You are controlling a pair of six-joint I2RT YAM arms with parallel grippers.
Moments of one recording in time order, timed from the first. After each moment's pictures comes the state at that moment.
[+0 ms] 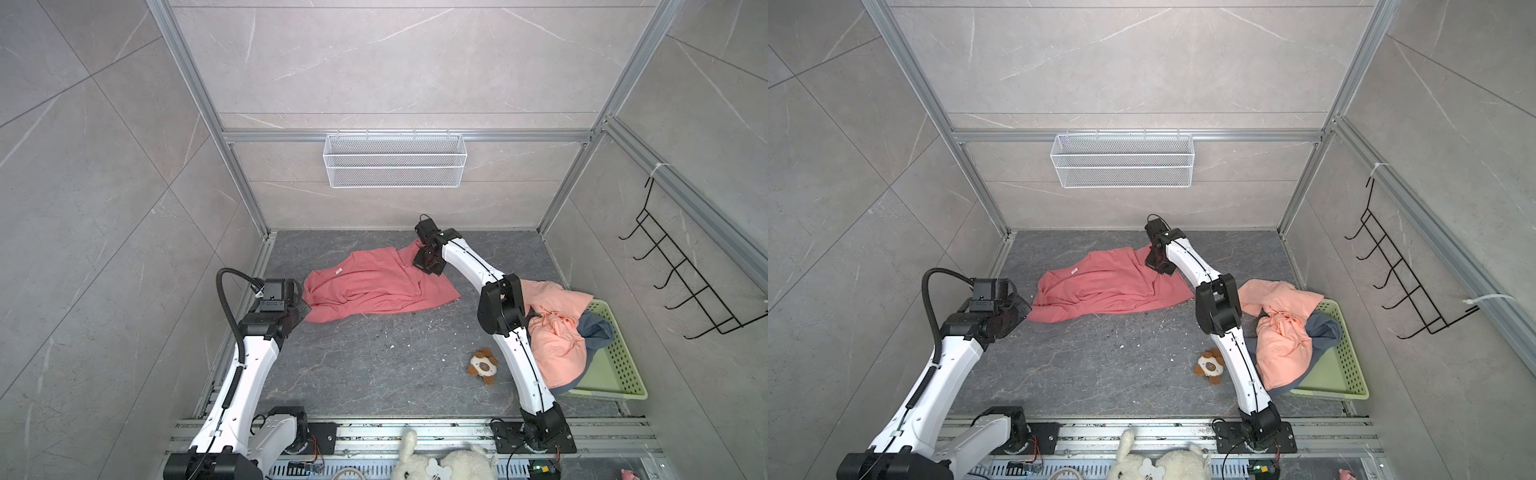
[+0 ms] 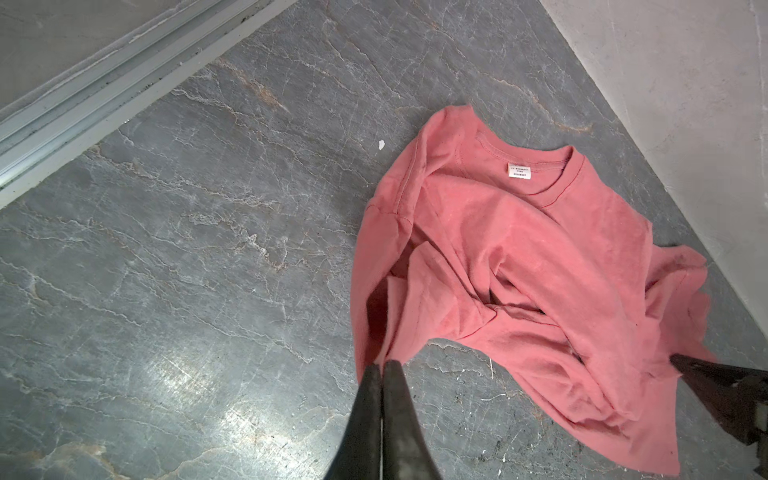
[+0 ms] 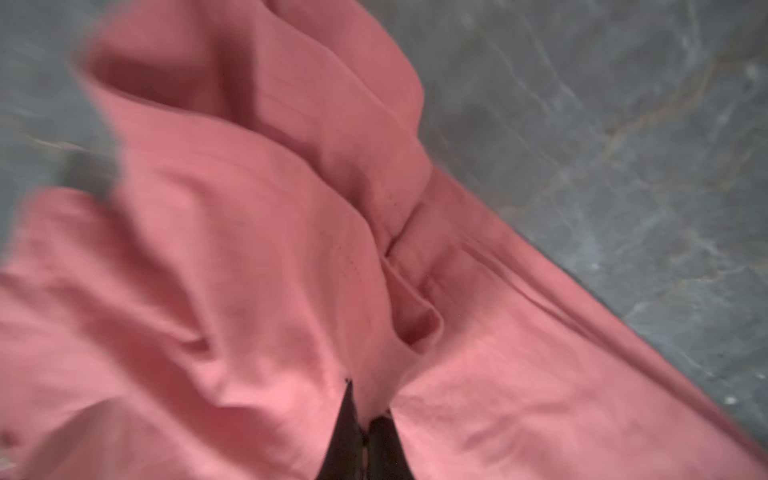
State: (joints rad) left arm -0.04 1.00 0.89 -0.78 -0.16 -0.77; right arm 0.45 2.54 2.43 -1.04 0.04 0.89
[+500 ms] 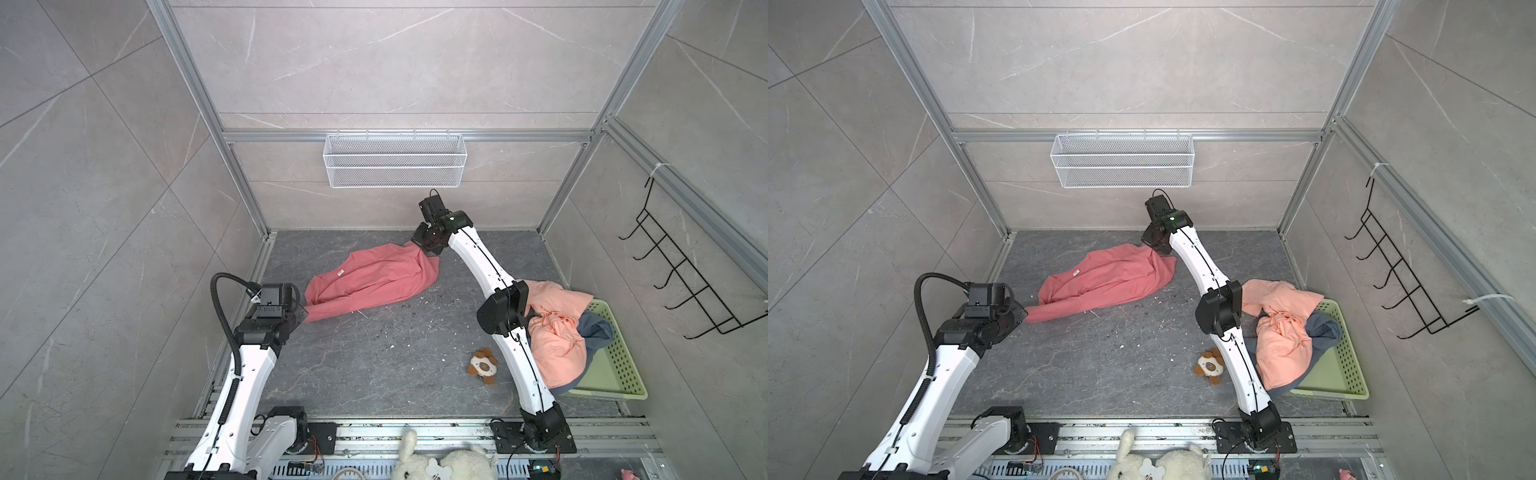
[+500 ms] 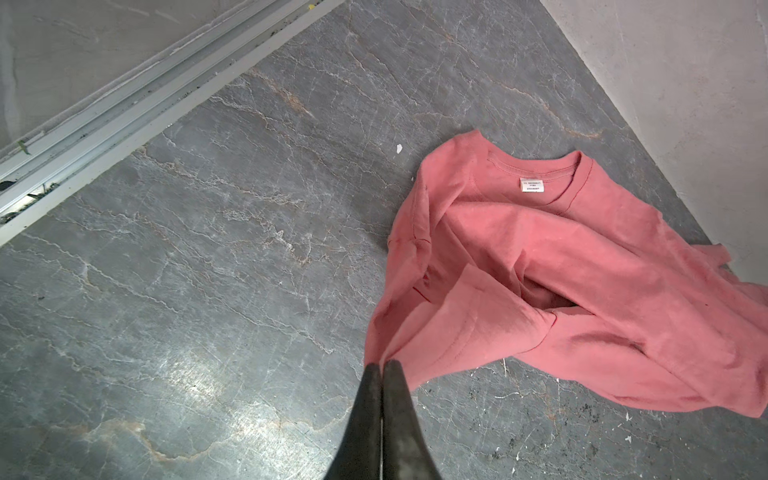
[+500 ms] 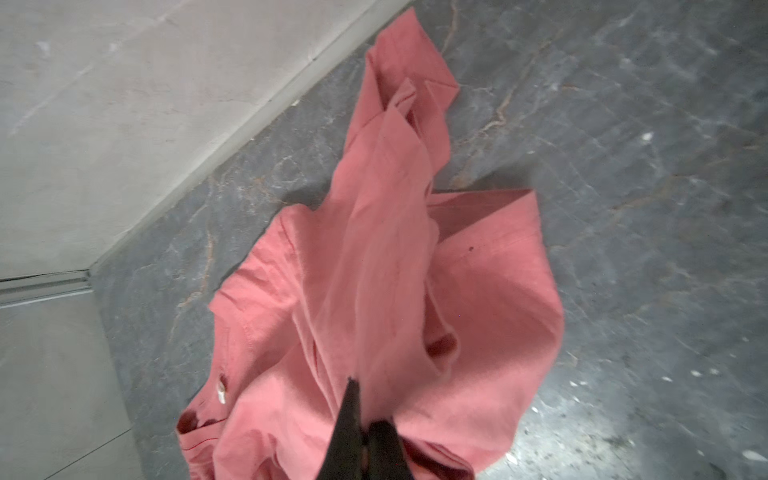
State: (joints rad) left arm -0.04 0.94 0.88 -0.84 -0.21 -0.77; right arm 0.45 2.55 2.72 -1.18 0.05 0.91
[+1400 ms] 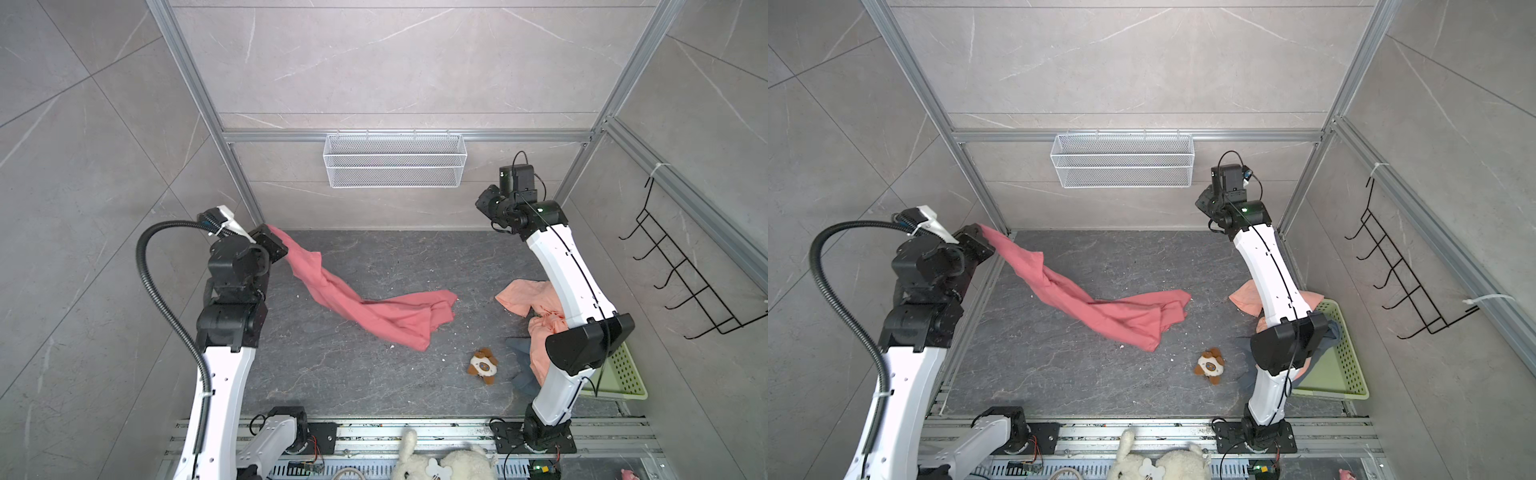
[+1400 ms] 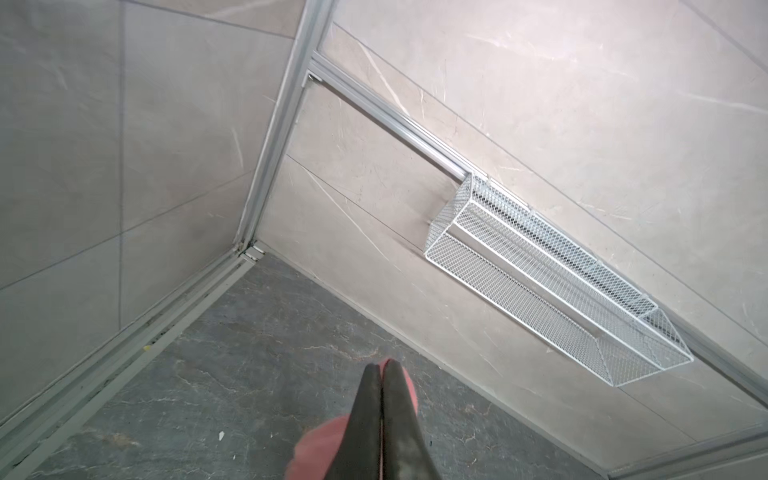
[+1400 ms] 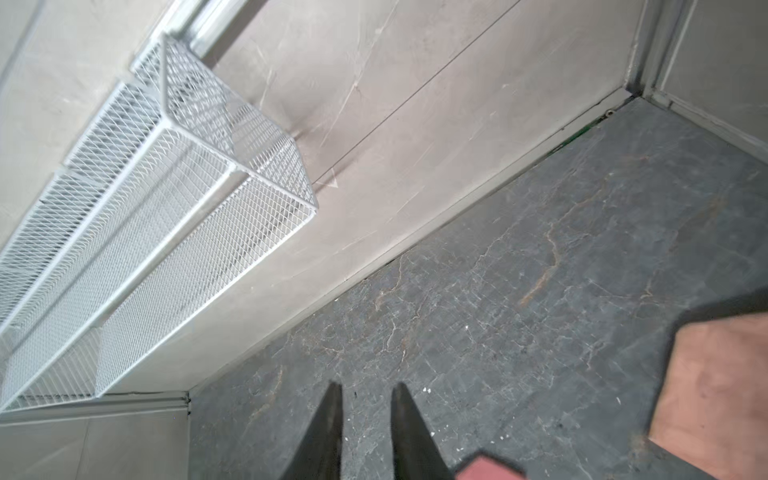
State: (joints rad) left arm -0.04 1.04 1.35 -0.44 -0.16 -0.54; right arm 0.25 1.90 2.18 -0.84 0.17 0.77
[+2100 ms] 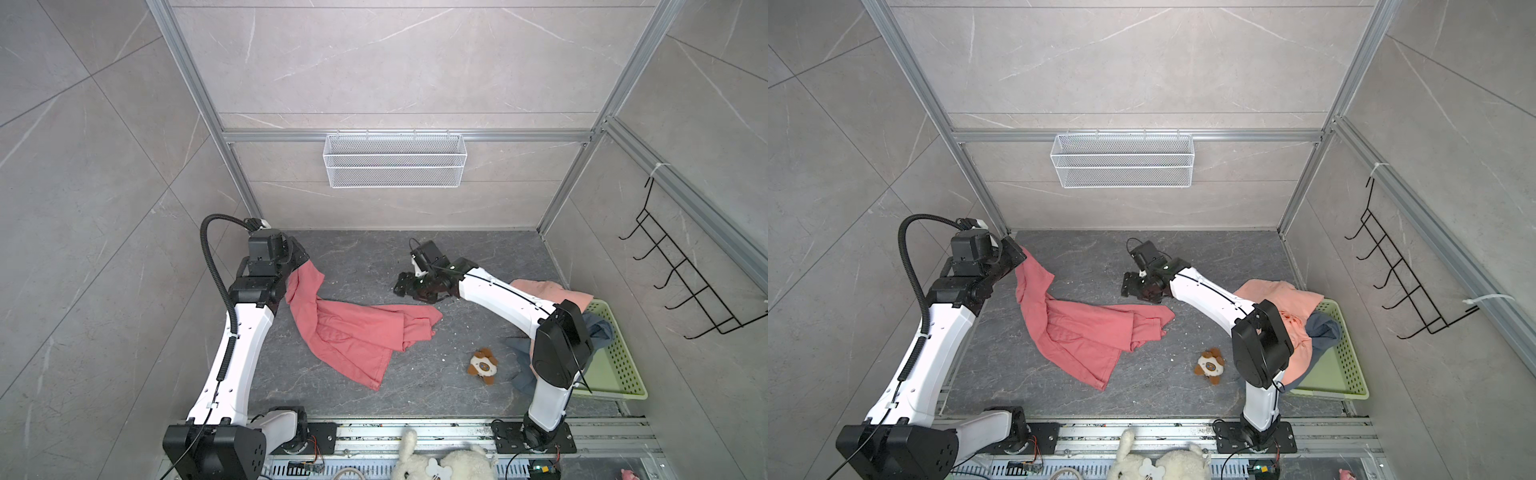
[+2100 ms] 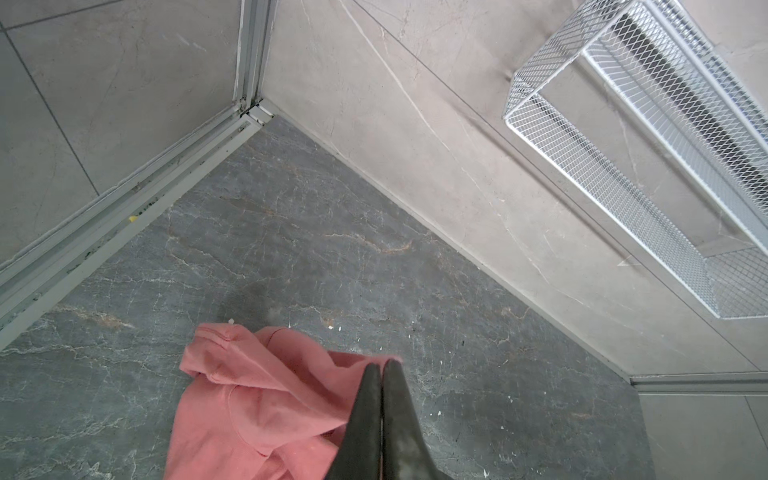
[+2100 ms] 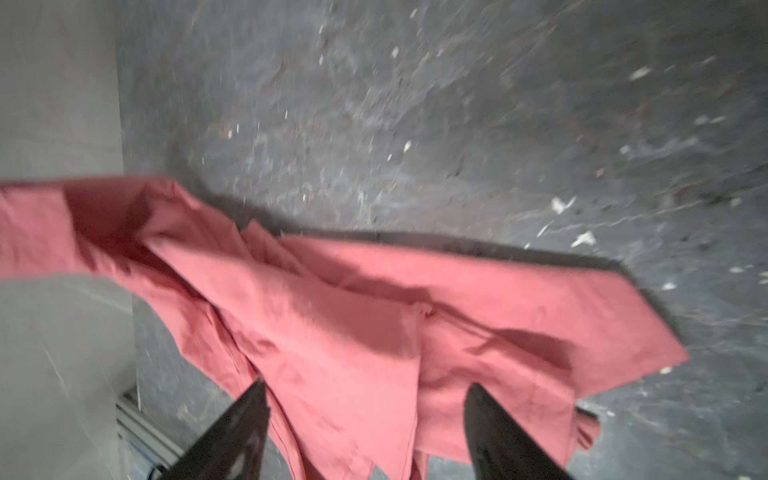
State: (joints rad) left arm -0.04 1.20 1.26 -0.55 -0.07 -0.61; right arm 0.72 1.83 1.51 -0.67 -0.15 0.71
